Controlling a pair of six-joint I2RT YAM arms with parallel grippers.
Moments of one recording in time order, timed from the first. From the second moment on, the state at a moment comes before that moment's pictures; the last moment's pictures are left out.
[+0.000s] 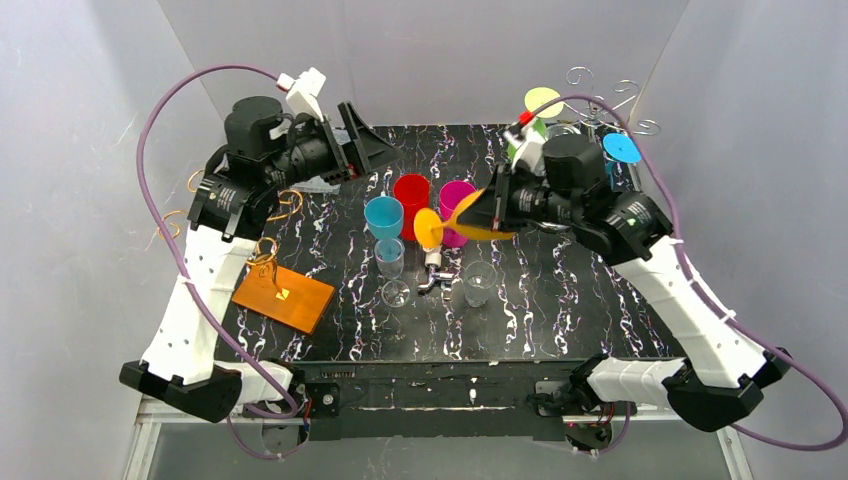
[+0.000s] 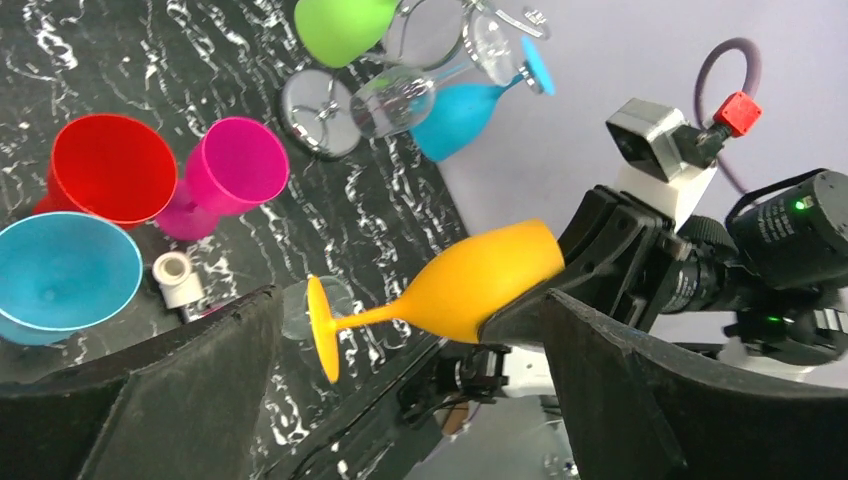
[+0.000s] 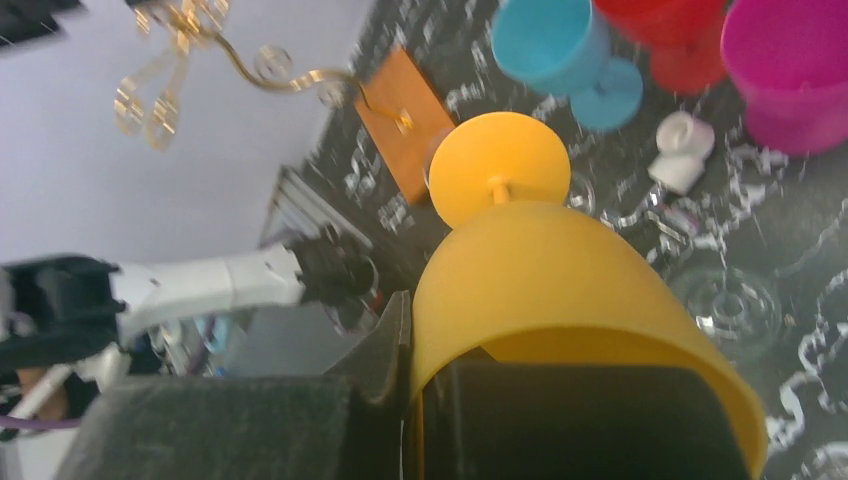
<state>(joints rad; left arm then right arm) -0.35 1.27 1.73 -0.71 0.53 -0.69 0.70 1.18 1.57 -0.78 -0.32 0.66</state>
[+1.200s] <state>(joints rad) -0.52 1.10 1.85 -0.98 -0.08 -0.46 1.30 1.57 1.39 -0.93 0.18 0.61</state>
